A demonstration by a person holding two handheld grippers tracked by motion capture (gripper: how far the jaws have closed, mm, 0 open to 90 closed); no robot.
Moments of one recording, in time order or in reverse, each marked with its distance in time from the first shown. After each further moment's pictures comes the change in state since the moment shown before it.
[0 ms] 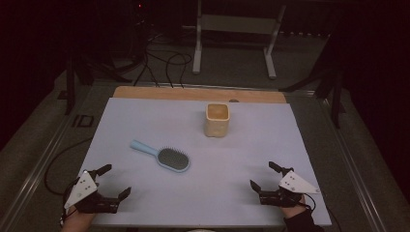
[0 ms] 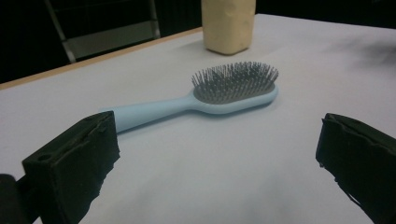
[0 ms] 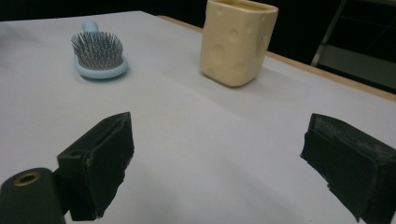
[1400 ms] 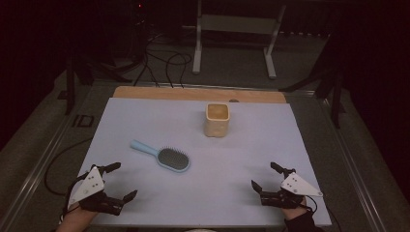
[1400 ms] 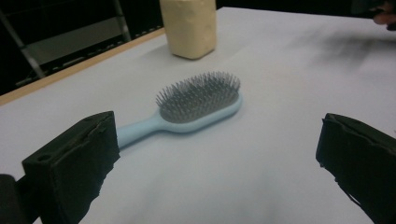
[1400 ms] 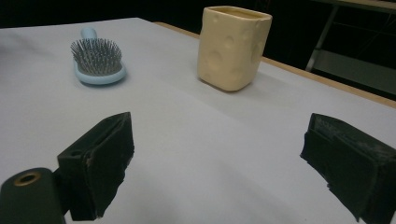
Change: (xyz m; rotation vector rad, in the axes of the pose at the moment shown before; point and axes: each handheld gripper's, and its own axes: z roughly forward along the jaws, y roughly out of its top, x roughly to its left) left arm -0.008 0.038 0.003 0.058 -0.109 0.076; right arm 0.001 0.000 -0.005 -0.021 -0.013 0.007
